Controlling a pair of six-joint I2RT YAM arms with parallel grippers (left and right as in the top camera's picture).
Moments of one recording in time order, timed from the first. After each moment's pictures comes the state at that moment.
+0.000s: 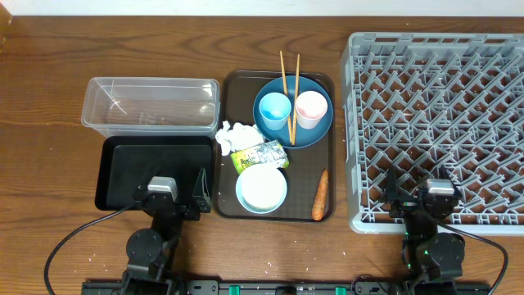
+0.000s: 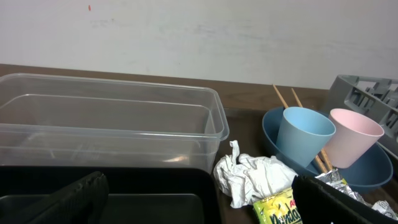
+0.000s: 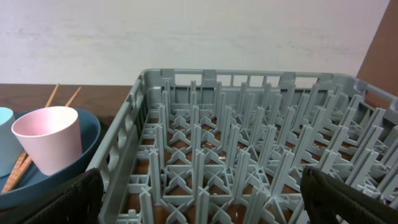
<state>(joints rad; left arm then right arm) -0.17 0.01 0.02 -0.12 -0.04 -0.14 0.09 0.01 0.01 -0.06 0.15 -0.01</state>
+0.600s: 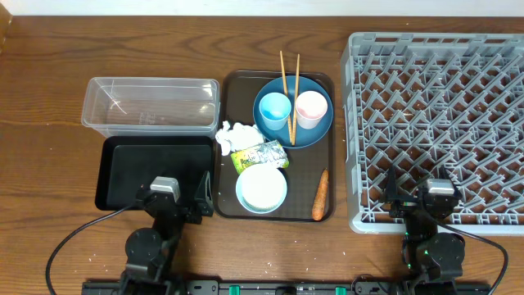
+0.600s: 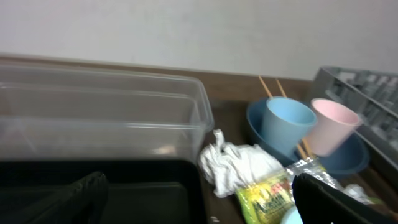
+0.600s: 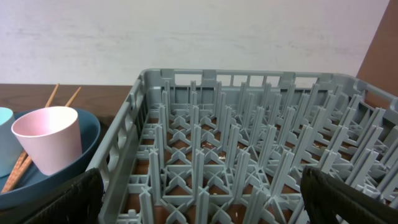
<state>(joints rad) -0.17 0.01 0.07 -0.21 0.03 -0.17 0.09 0.01 0.01 -0.06 0.15 -0.01</state>
